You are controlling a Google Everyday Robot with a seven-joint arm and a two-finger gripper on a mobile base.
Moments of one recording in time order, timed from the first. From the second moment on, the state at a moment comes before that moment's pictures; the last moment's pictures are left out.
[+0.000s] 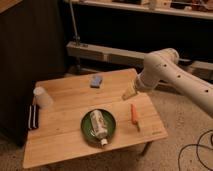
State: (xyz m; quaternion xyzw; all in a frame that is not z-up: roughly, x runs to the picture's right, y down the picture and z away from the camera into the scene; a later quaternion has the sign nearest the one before) arm 0.163 0.029 0.726 -0.09 -0.26 -0.75 0.60
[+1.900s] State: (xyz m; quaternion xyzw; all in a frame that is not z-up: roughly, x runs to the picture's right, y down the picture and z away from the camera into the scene) arm 0.163 0.030 0.727 -0.09 -0.26 -0.75 0.60
